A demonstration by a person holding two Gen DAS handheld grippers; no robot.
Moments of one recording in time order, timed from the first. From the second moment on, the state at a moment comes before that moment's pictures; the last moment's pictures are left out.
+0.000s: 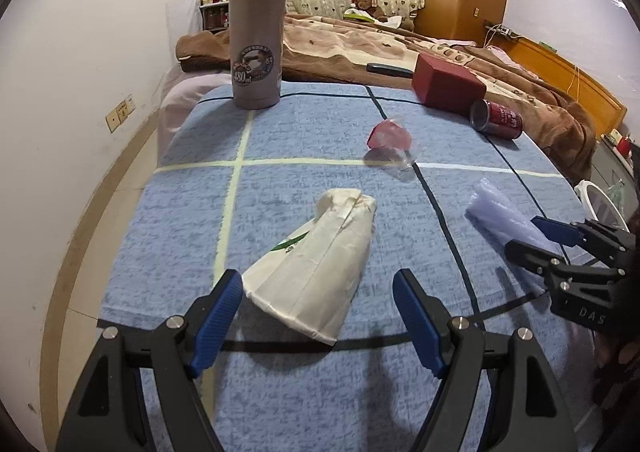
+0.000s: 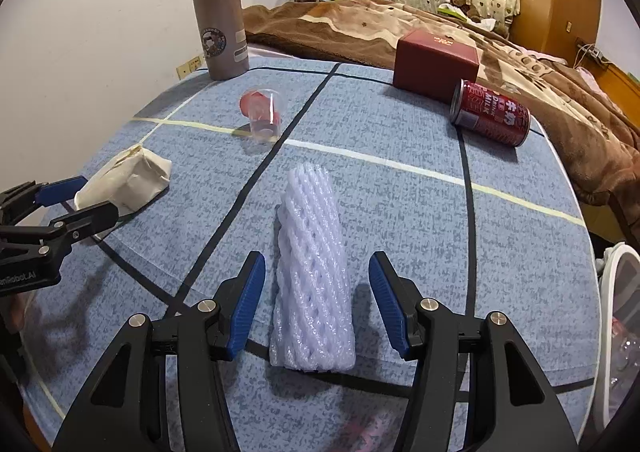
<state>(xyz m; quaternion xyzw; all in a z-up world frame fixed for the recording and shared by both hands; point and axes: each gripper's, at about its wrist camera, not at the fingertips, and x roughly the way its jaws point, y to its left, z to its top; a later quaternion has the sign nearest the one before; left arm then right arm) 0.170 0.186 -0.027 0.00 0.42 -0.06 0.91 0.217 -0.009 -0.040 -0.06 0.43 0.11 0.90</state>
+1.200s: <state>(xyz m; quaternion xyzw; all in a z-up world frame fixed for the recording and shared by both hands) 0.173 0.168 -0.034 0.02 0.42 -0.05 0.90 0.215 -0.010 -0.045 -0.05 0.43 0.12 0.89</state>
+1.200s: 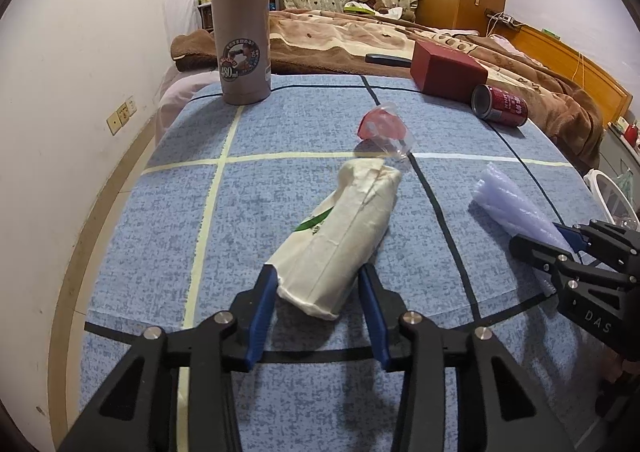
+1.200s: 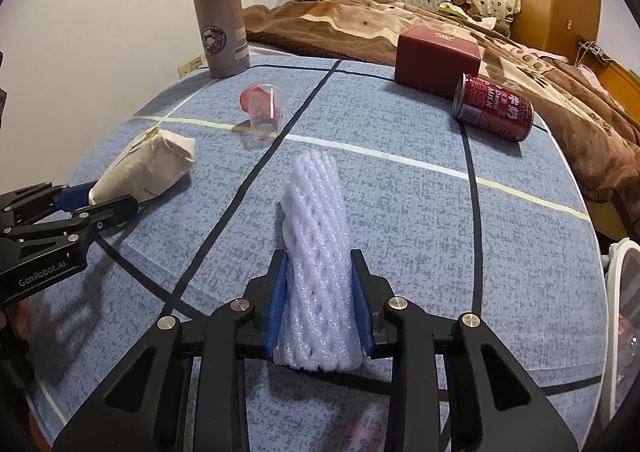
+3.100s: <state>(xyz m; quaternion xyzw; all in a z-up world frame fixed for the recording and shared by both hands) 0.155 -0.017 0.025 0.02 0.37 -0.19 0.91 0.178 -0.168 0.001 0.04 0.35 0.04 0.94</state>
